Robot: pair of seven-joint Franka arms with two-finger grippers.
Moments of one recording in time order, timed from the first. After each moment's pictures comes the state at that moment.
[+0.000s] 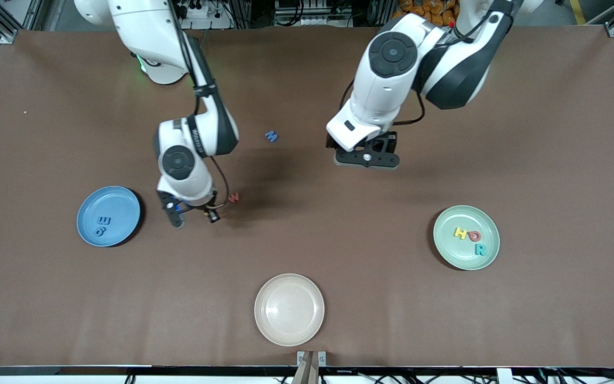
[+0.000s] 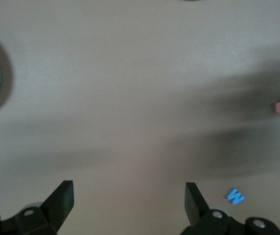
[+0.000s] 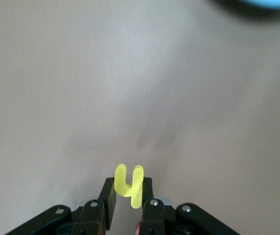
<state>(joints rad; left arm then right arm) -0.60 0.31 -0.13 -1.60 -0.02 1.92 -0.63 0.92 0.54 -0.61 -1.90 0.26 2.27 1.19</state>
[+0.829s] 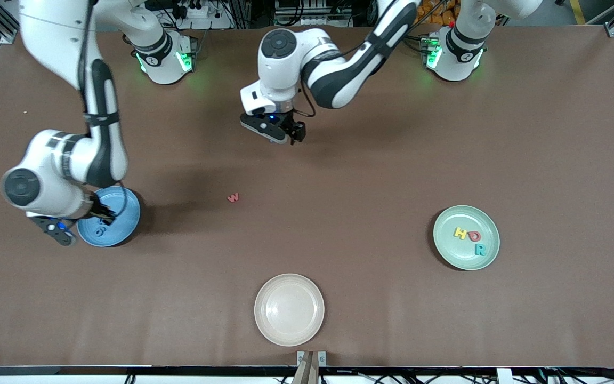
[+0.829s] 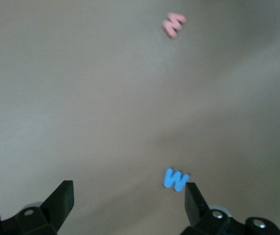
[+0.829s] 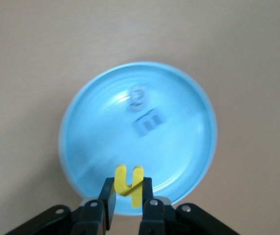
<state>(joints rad) -0.86 0.59 -0.24 -1.59 0.12 2.27 -0.59 0.61 0.53 -0.78 -1.90 0.26 2.13 0.36</state>
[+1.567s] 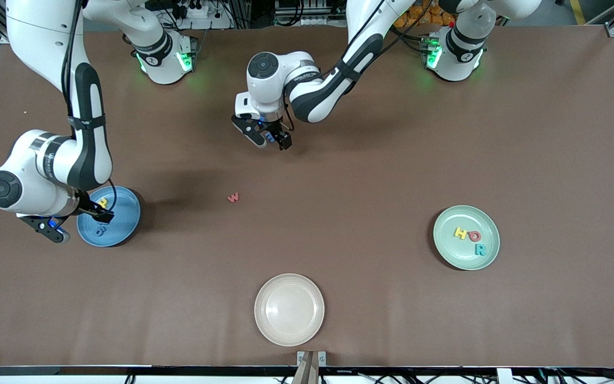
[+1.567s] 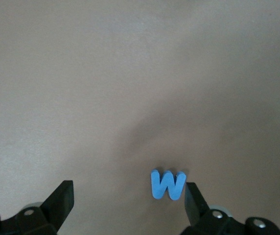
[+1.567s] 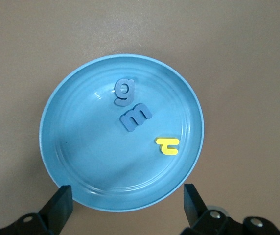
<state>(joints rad) -0.92 0.75 -0.24 -1.53 0.17 2.32 -0.42 0.59 0.53 -0.76 -1.90 0.26 2.10 0.32</state>
